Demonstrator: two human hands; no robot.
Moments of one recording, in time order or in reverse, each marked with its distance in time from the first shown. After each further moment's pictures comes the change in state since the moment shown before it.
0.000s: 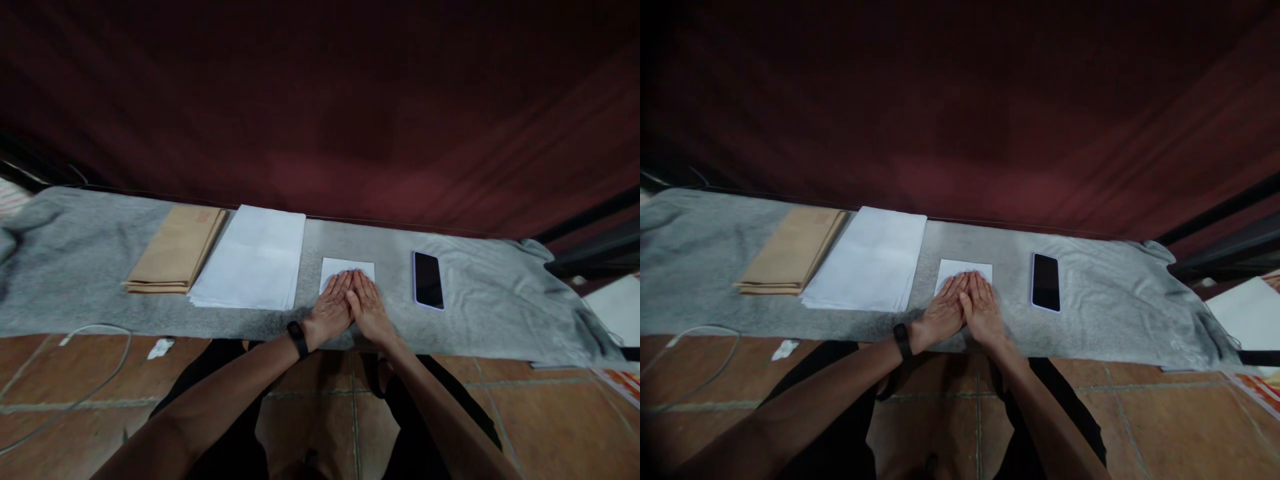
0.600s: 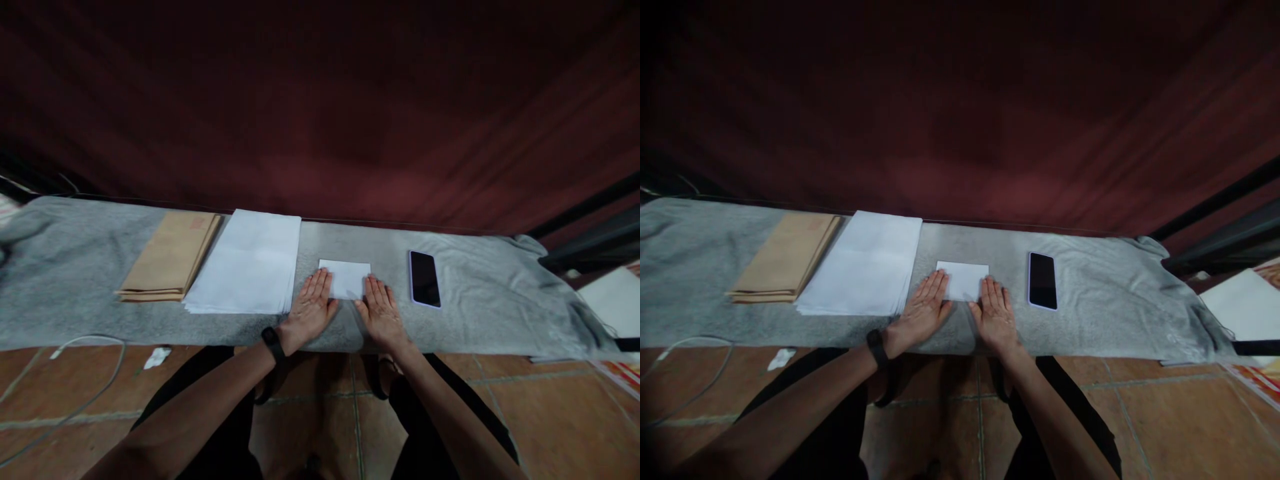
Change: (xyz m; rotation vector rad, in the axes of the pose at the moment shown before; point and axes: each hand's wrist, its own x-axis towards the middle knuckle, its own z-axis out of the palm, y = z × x) left_hand -0.023 -0.033 -0.004 0.005 0.124 -0.167; right_hand -0.021 0.032 -0.005 -0.255 0.106 -0.012
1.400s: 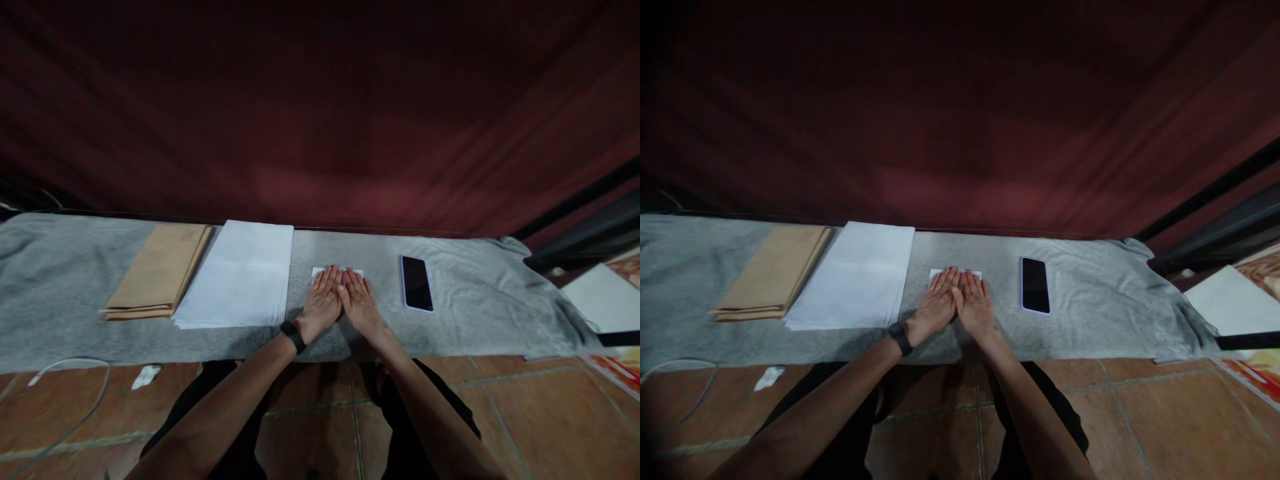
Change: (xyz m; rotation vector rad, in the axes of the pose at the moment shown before) left_hand 0.051 0.016 0.016 -0.009 -0.031 0.051; right_hand 0.054 -0.034 -0.006 0.130 -0.123 0.090
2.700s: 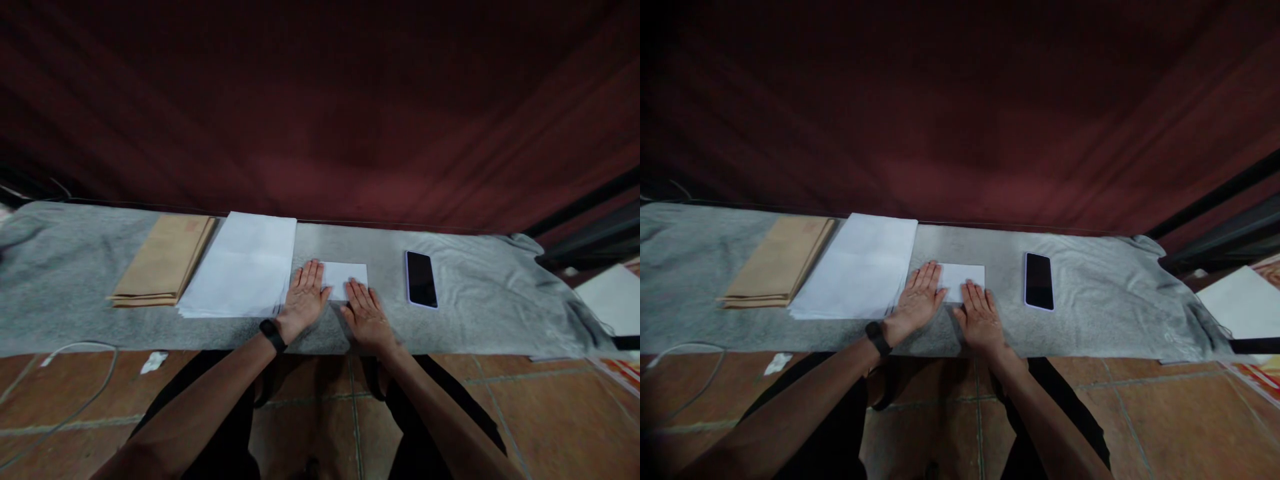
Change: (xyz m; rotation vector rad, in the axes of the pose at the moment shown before) left_hand -0.026 -0.024 -0.017 0.140 -0.016 -0.175; right_hand -0.048 0.018 0.008 -0.106 0.095 -0.214
